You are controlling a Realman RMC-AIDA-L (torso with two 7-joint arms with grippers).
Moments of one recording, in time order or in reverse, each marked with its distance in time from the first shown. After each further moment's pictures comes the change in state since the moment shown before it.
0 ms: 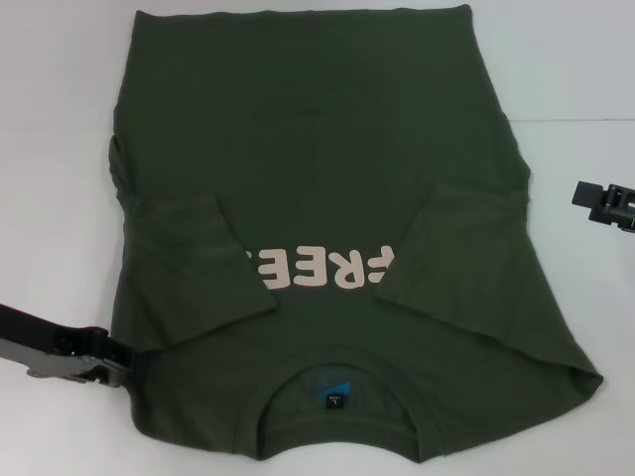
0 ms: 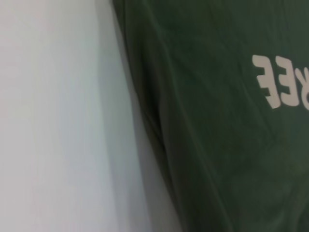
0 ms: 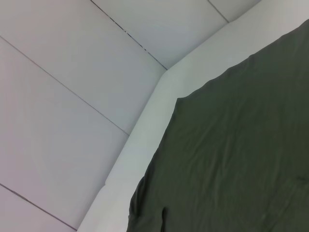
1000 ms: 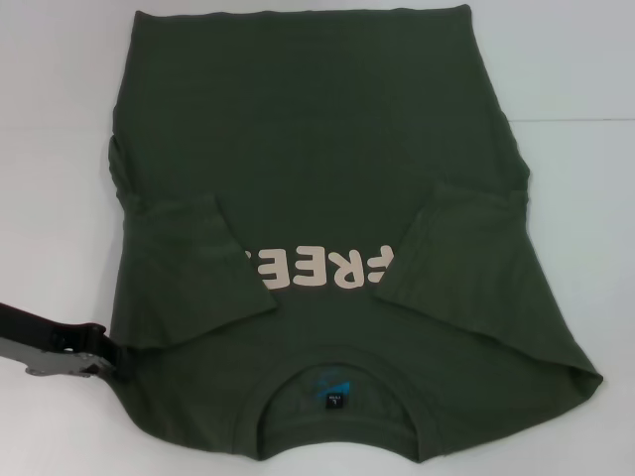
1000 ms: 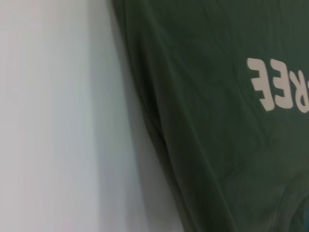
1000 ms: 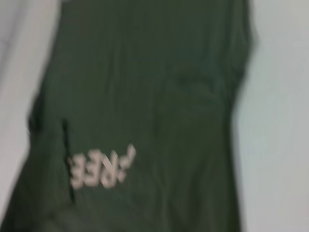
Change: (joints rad) left arm 0.001 0.009 -0.024 -0.003 -0.010 0.025 0.009; right arm 0.103 -0.101 -0.043 -0.256 -0.504 -0.183 0.506
